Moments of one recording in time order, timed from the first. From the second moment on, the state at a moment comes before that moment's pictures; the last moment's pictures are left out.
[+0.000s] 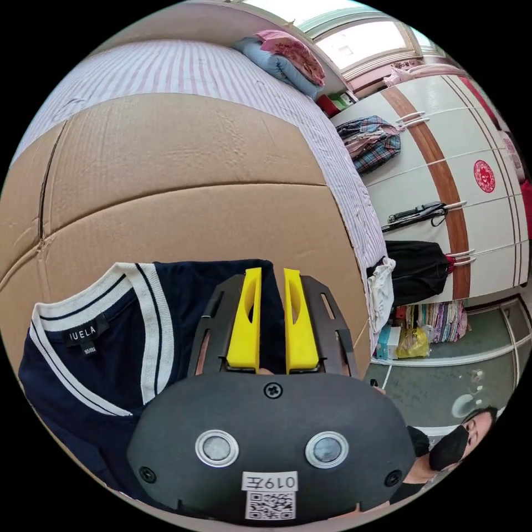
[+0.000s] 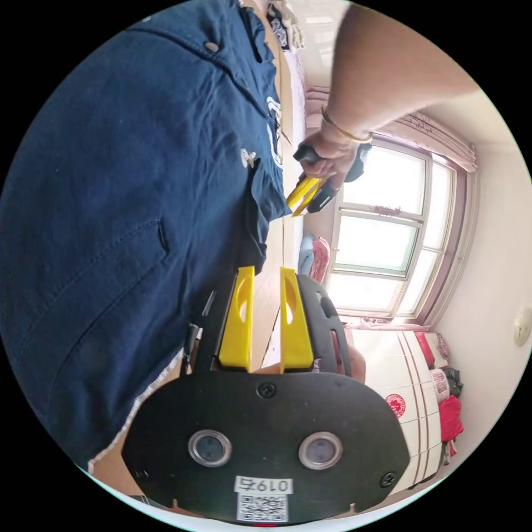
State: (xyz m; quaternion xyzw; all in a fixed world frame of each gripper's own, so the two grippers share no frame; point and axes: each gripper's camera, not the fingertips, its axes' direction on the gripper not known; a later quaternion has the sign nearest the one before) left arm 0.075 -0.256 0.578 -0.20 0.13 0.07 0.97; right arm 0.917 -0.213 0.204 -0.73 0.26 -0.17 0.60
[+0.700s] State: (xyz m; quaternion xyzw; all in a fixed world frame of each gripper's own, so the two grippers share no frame) left arm 0.092 -0.164 0.470 -0.11 0.11 0.20 0.97; right arm 0.926 -0.132 0.082 -0.70 0.23 -0.04 0.68
